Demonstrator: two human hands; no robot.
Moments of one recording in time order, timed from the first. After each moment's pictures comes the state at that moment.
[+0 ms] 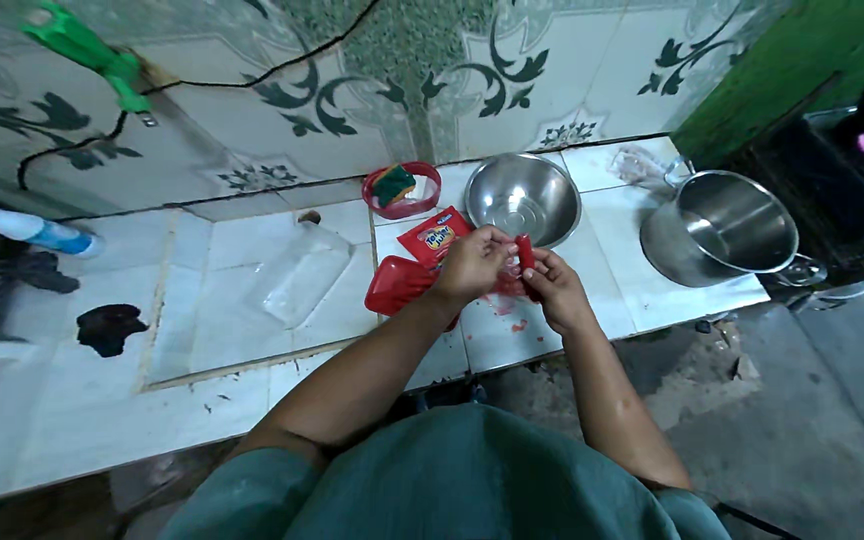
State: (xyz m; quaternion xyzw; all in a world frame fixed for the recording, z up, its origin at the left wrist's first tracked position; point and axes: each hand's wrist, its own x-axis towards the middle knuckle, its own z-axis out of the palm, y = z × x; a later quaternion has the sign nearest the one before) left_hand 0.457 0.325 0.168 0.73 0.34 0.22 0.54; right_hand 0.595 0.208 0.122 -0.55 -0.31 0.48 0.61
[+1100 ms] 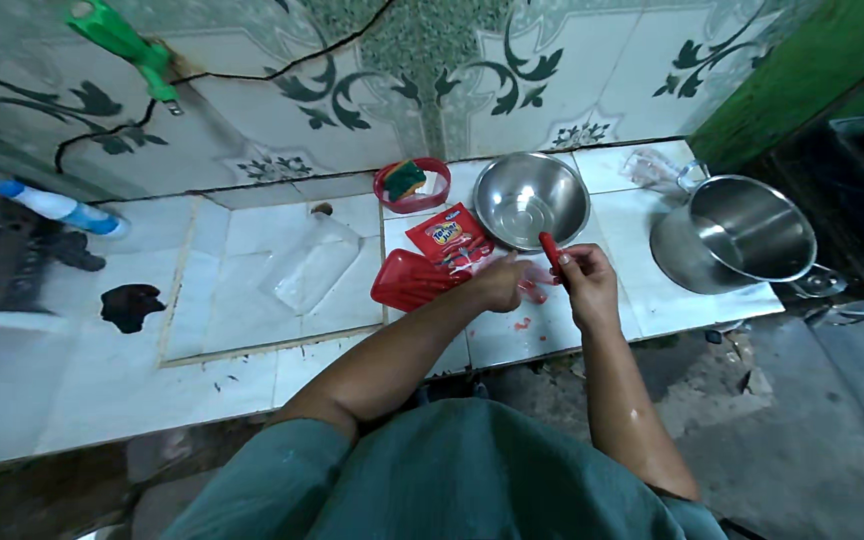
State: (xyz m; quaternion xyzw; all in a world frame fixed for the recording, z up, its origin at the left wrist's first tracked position) left_hand 0.486 0.317 0.134 0.87 0.28 -0.10 0.39; right_hand 0.618 0.195 0.122 -0.63 -0.33 0.30 0.64
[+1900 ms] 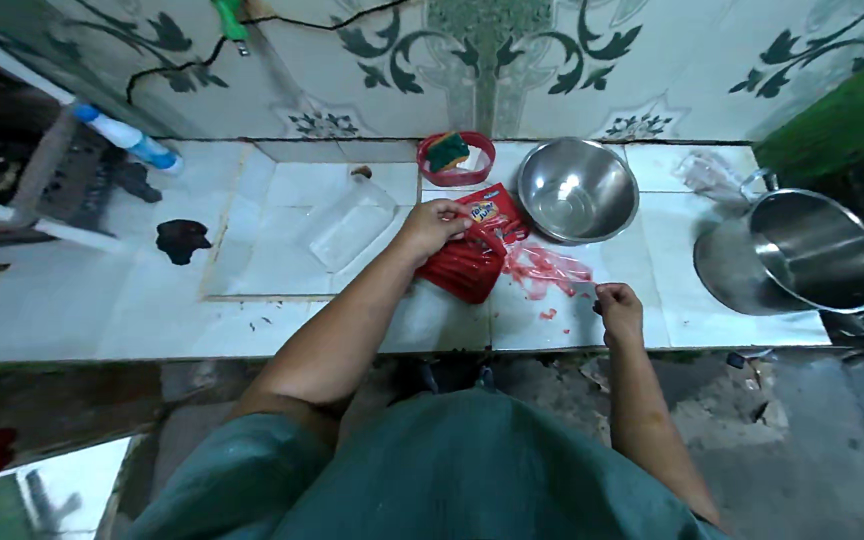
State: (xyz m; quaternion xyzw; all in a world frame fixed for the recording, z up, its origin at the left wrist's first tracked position) left_hand 0.354 0.382 0.136 0.64 0.49 0.21 0.55; right_hand 0.639 0.172 0.028 -0.78 -0.22 0.33 0.48
